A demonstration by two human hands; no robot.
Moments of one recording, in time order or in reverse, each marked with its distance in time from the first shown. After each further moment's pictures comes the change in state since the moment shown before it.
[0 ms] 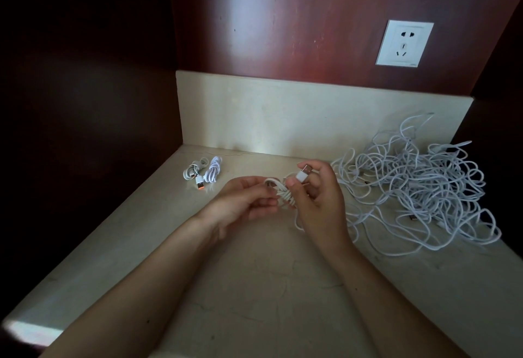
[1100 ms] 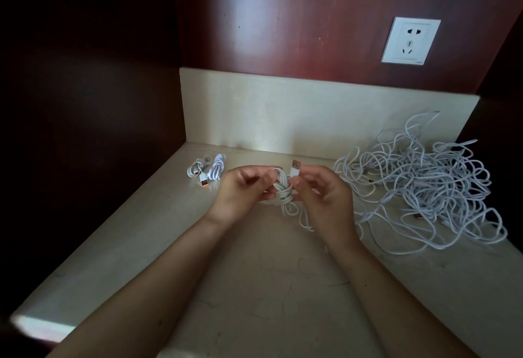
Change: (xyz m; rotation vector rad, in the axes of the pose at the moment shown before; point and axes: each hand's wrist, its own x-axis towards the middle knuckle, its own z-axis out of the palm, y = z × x) left_hand 0.015 -0.013 -0.008 0.276 0.129 0.401; right_hand 0.003 0.002 -0.003 -0.014 0.049 0.056
